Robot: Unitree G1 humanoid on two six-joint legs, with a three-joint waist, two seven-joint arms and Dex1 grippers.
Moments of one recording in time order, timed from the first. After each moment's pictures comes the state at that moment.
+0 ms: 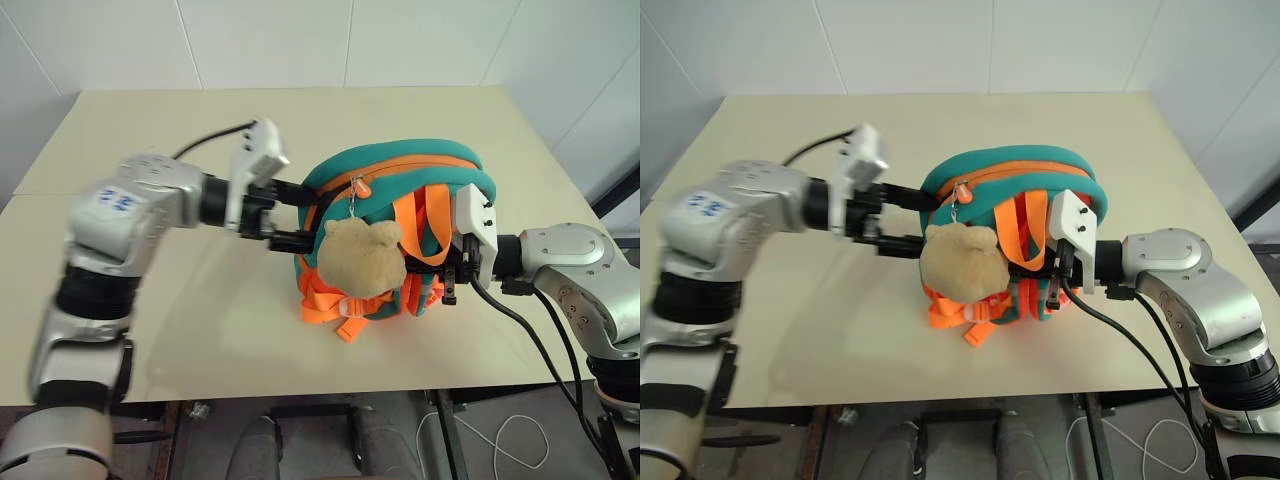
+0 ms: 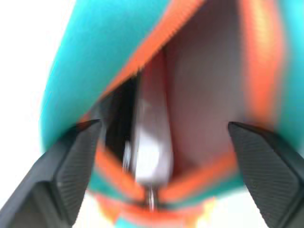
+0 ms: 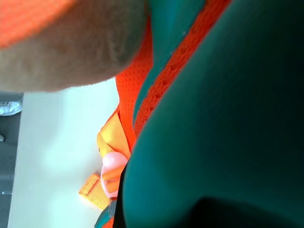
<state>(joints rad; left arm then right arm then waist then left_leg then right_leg) -0.94 0.78 -0.10 -0.14 -0.56 0.93 -1.11 -0.53 -0.82 0.04 -0.39 0.57 0.63 1.02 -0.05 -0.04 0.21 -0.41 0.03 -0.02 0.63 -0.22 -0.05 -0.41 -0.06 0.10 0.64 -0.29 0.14</state>
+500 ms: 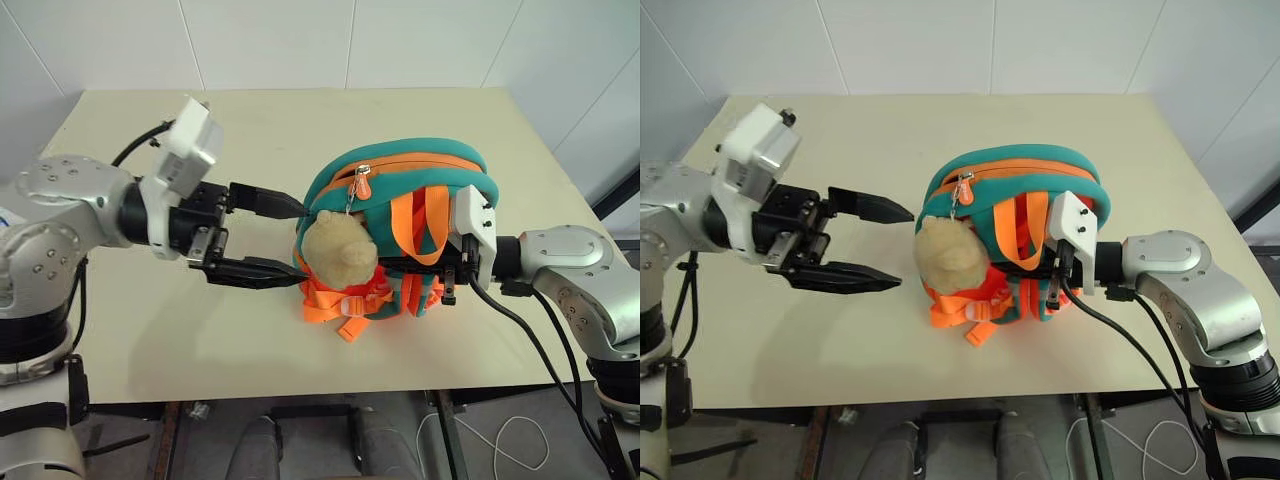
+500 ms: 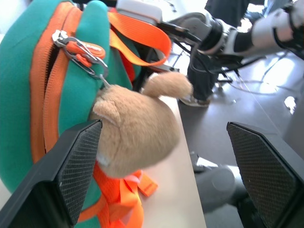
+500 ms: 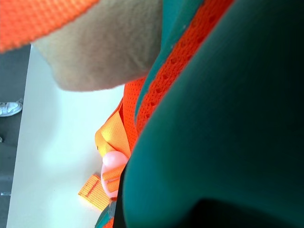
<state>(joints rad) -0.82 0.82 0.11 -0.41 -0.87 1.09 -1.04 -0.53 -0.81 0.04 -0.38 0.57 0.63 1.01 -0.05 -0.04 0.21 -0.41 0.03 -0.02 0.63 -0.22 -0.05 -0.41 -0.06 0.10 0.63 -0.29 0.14</state>
